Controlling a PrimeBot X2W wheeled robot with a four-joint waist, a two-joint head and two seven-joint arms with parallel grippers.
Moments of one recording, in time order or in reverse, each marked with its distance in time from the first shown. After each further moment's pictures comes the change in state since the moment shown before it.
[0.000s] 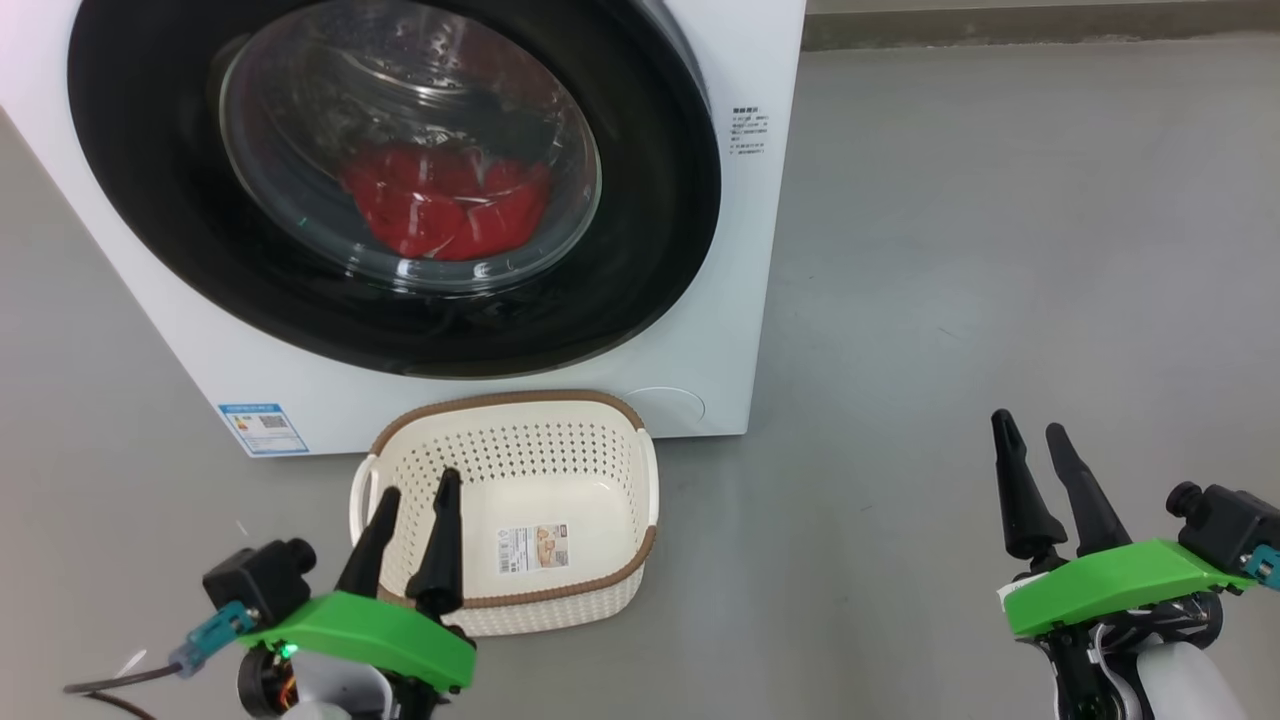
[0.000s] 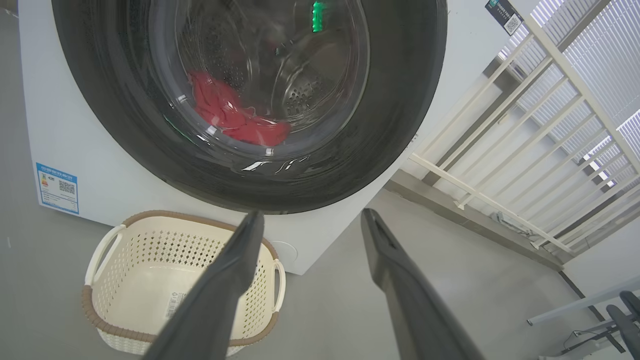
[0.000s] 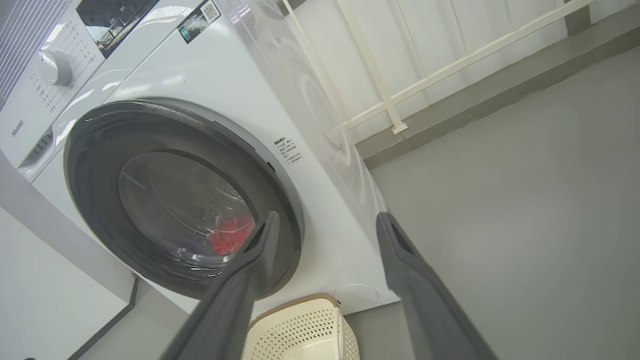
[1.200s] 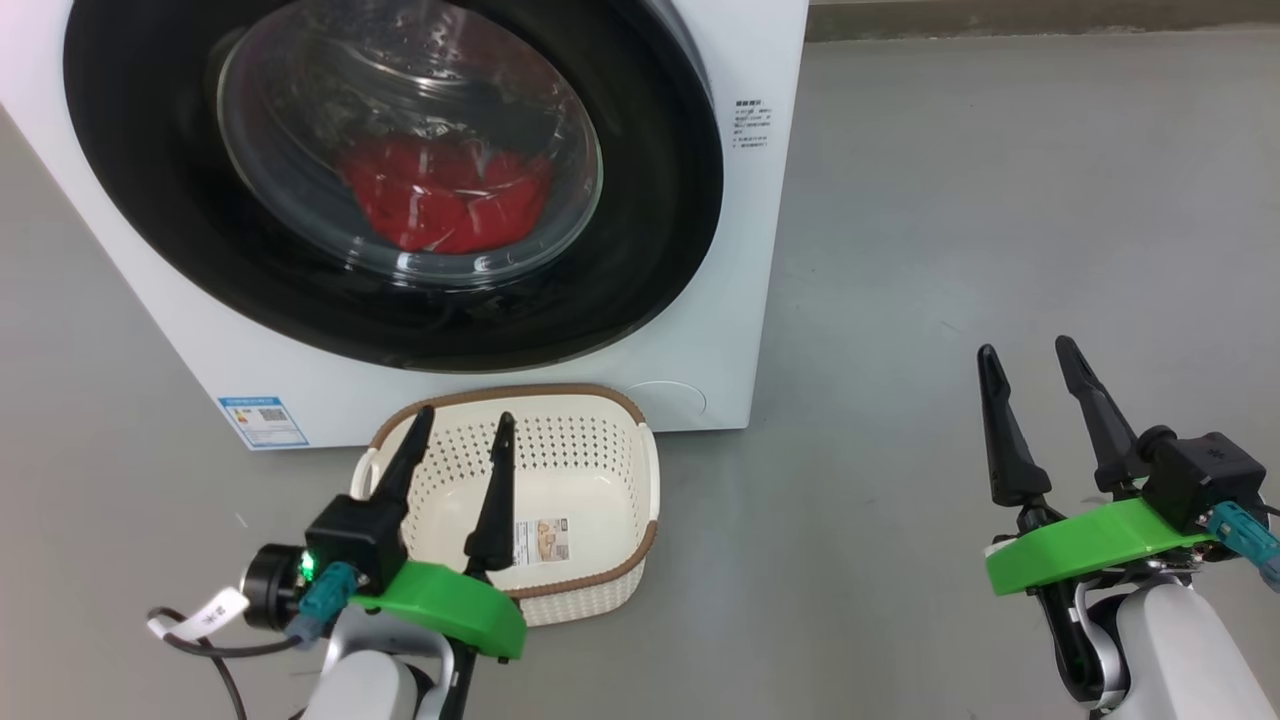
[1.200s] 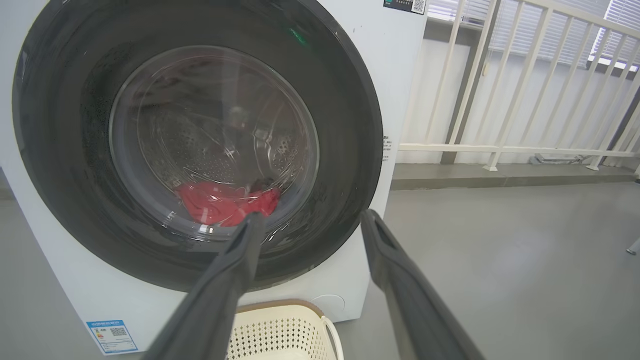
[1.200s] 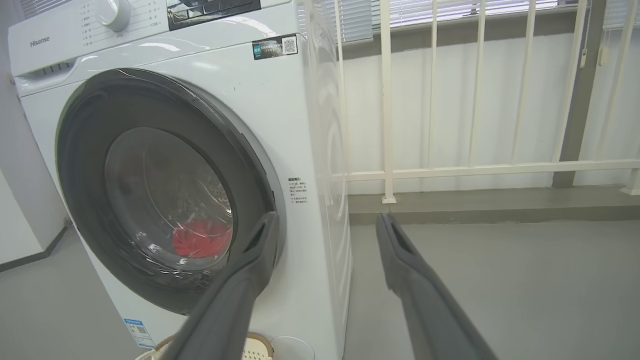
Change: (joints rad) left arm -0.100 0.005 -0.097 0.007 0.412 0.049 -0.105; right arm -0.082 -0.011 0.002 -0.026 -0.414 0.001 -0.105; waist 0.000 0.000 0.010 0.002
